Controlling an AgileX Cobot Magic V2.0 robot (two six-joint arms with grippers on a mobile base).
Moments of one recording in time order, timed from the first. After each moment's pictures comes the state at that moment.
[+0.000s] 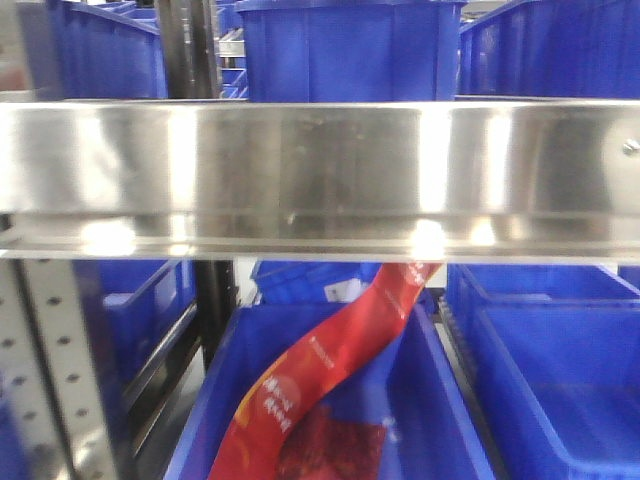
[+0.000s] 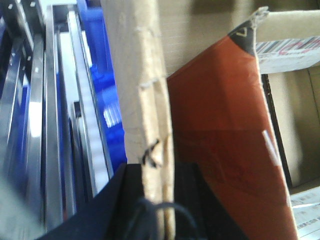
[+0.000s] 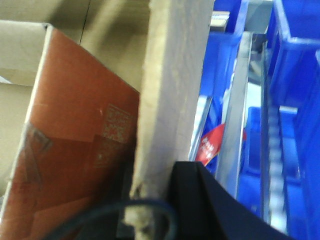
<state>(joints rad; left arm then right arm) -0.30 1.41 -1.84 -0.03 1.01 -0.06 0.24 1.24 -1.58 0.17 0.82 -0.04</state>
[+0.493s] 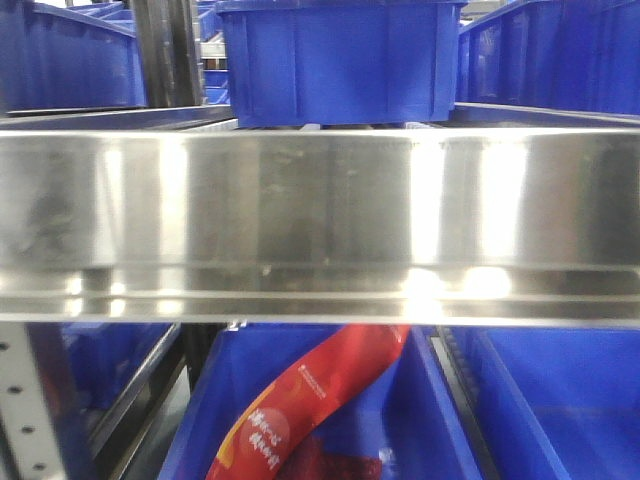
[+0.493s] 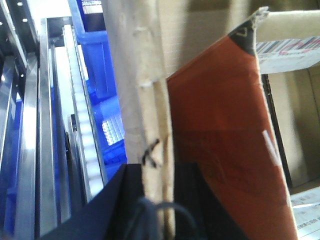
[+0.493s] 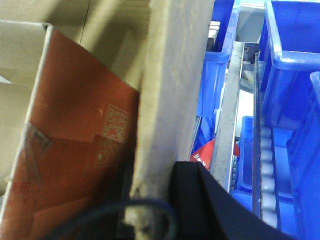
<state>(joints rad) -0.30 1.41 -1.84 -0.03 1.01 -0.06 0.24 1.24 -1.58 0.17 0.82 -0.04</state>
